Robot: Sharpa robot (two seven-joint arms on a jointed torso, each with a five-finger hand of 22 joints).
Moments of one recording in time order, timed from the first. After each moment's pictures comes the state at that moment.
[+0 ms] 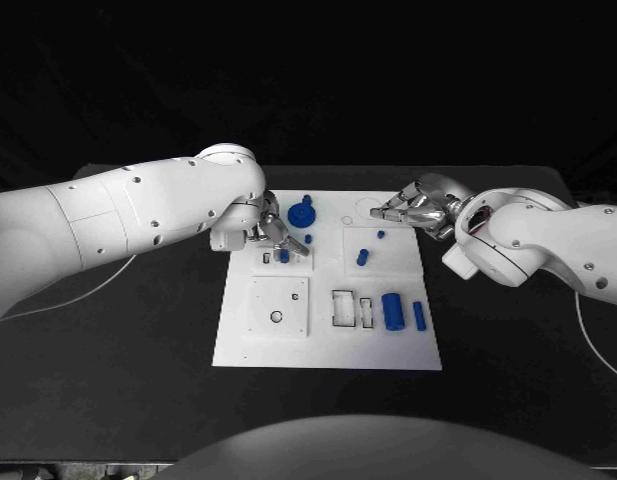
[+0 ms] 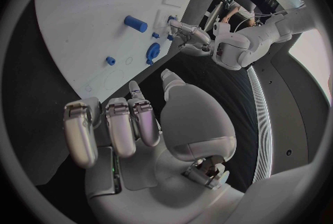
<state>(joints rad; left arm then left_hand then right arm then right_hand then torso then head) 1.41 -0.41 -0.23 1.16 -0.89 0.33 -0.70 1.03 -0.11 -0.11 0.30 0.14 1.05 0.05 0.36 0.77 1.47 -0.01 1.57 1.31 1.47 -0.05 1.57 1.31 0.01 1.46 0.08 1.57 1.31 1.33 -0.94 -0.21 1.66 -0.84 -0.41 -0.30 1.17 0.01 0.05 0.24 0.26 0.84 0.21 0.08 0.08 1.47 0.13 1.57 1.31 1.47 0.07 1.57 1.31 0.01 1.47 0.18 1.57 1.31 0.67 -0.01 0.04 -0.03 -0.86</state>
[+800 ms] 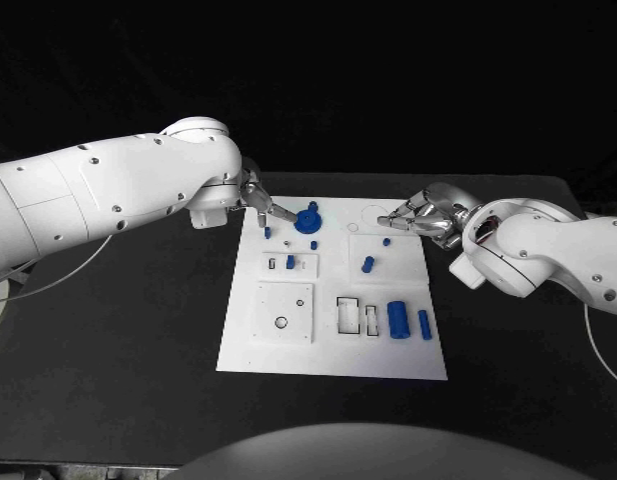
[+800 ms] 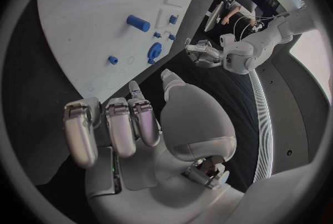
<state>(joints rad) 1.48 -0.51 -0.20 1.21 -0.98 0.21 -0.69 1.00 -0.15 -0.12 0.30 0.09 1.07 0.04 0.36 0.79 1.47 -0.01 1.57 1.31 1.47 -0.05 1.57 1.31 0.01 1.46 0.08 1.57 1.31 1.33 -0.94 -0.21 1.65 -0.84 -0.41 -0.30 1.17 0.01 0.05 0.24 0.26 0.84 0.21 0.08 0.08 1.47 0.13 1.57 1.31 1.46 0.07 1.57 1.31 0.01 1.47 0.18 1.57 1.31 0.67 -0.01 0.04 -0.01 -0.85</state>
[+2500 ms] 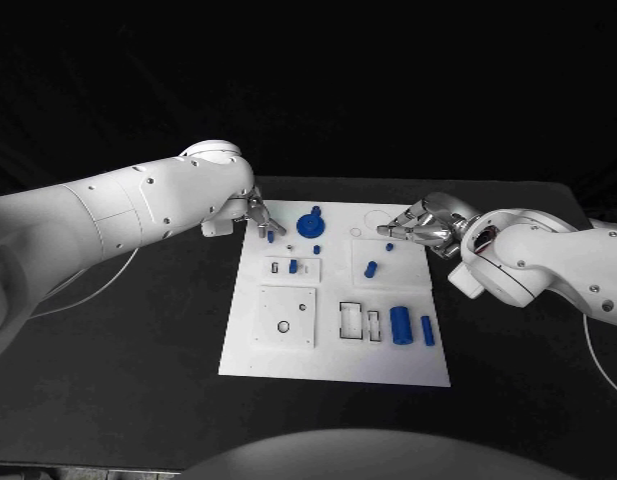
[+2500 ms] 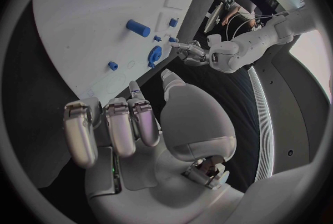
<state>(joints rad) 1.40 -0.37 -0.22 0.92 -1.03 0.26 -0.59 1.12 -0.04 -0.05 0.29 0.15 1.09 0.03 0.32 0.79 1.47 -0.02 1.57 1.31 1.47 -0.05 1.57 1.31 0.01 1.46 0.08 1.57 1.31 1.32 -0.92 -0.21 1.65 -0.84 -0.41 -0.30 1.17 0.01 0.05 0.23 0.26 0.84 0.21 0.08 0.08 1.47 0.14 1.57 1.31 1.46 0.08 1.57 1.31 0.01 1.47 0.18 1.57 1.31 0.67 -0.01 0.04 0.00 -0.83</state>
